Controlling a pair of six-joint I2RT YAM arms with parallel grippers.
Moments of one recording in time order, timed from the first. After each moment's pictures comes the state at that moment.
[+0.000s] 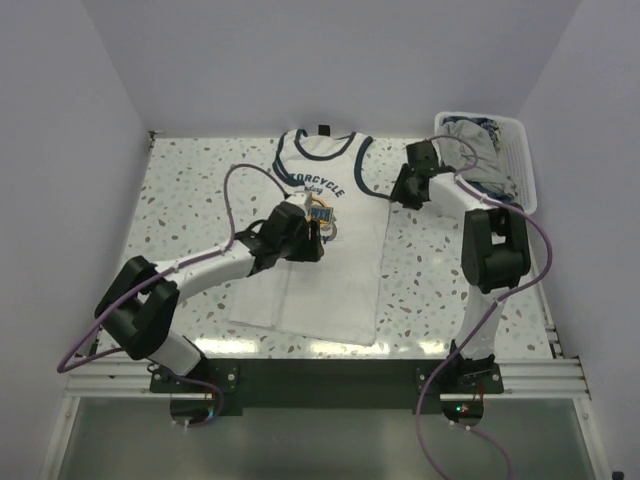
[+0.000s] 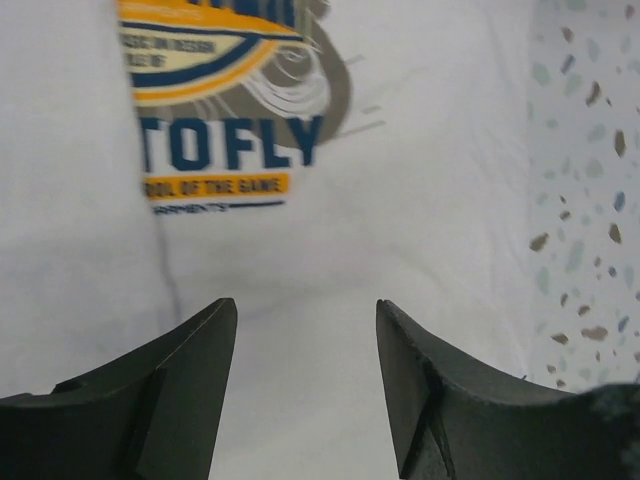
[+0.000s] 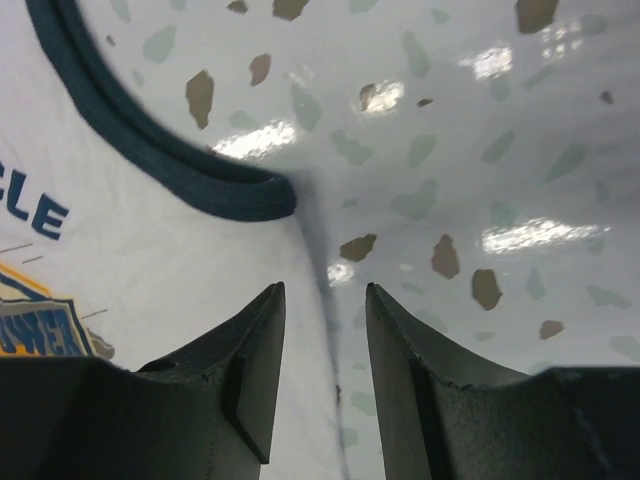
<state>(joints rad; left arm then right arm) -0.63 1.53 0.91 -0.14 -0.06 -0.55 0.22 1.97 1.45 -0.45 0.09 0.57</state>
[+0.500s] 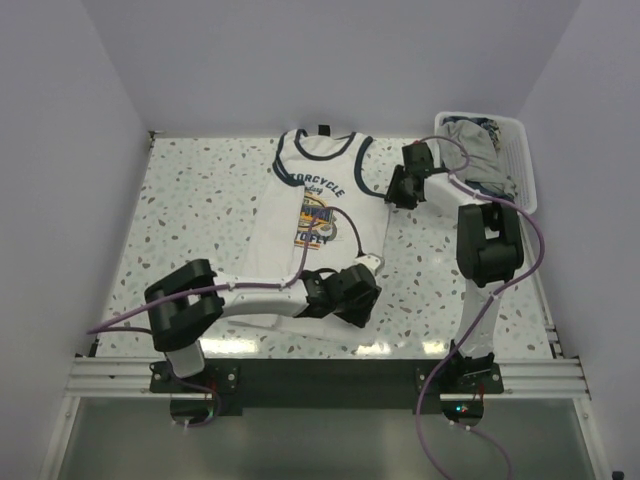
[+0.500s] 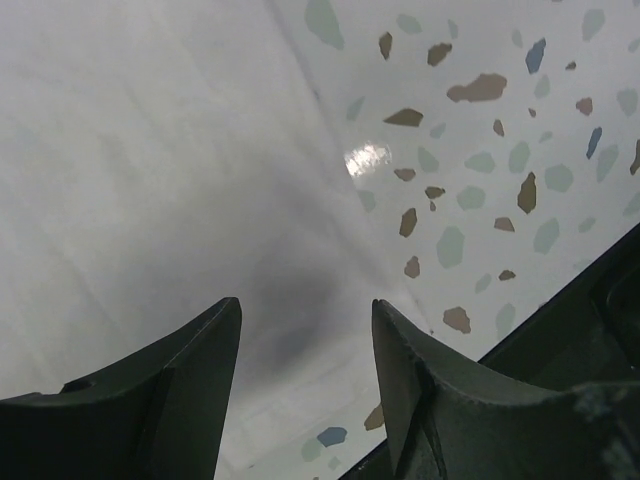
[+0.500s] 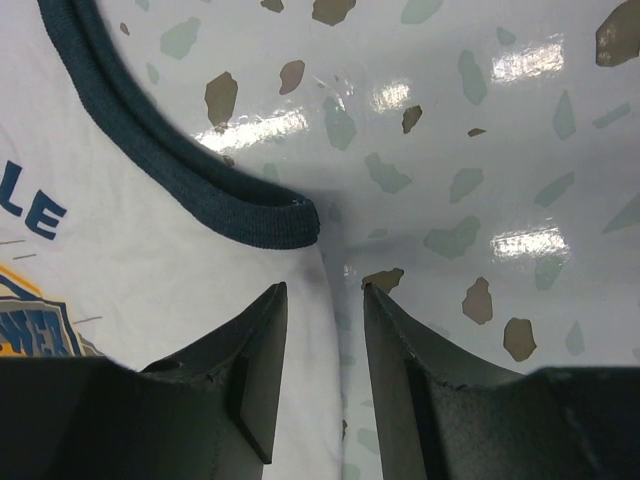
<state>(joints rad) -1.16 1.72 1.04 -0.22 -0.13 -0.60 0.20 2.04 1.47 -0.39 0.02 0.51</state>
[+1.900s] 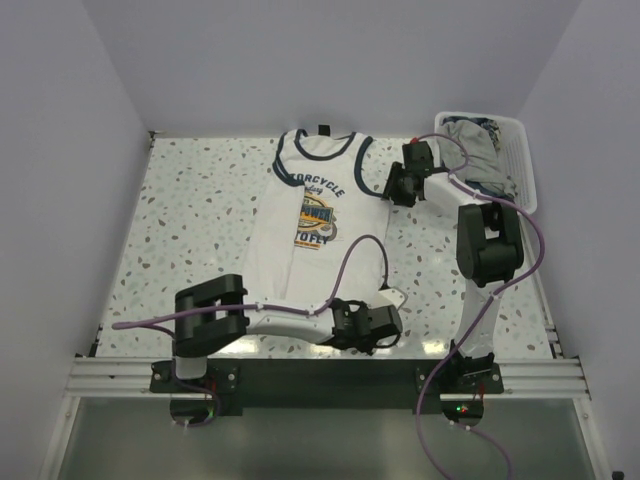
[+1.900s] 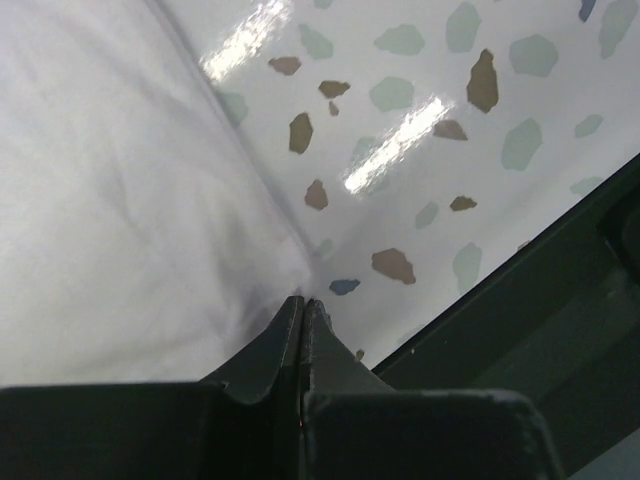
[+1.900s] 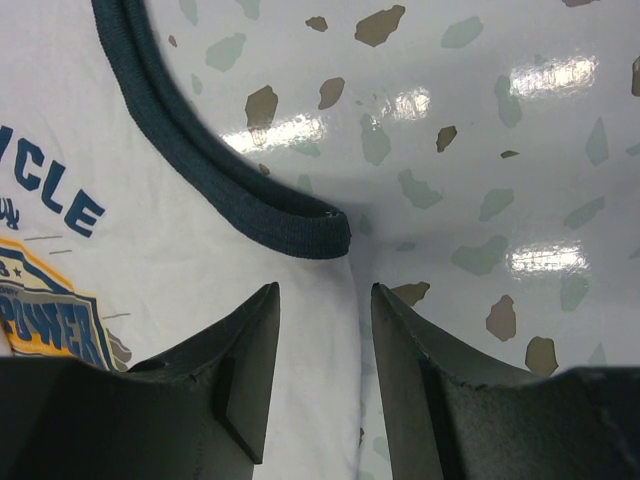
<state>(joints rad) -1.40 1.89 1.20 -0.38 -0.30 -0.65 0.20 2.04 1.48 -0.36 -0.02 0.50</state>
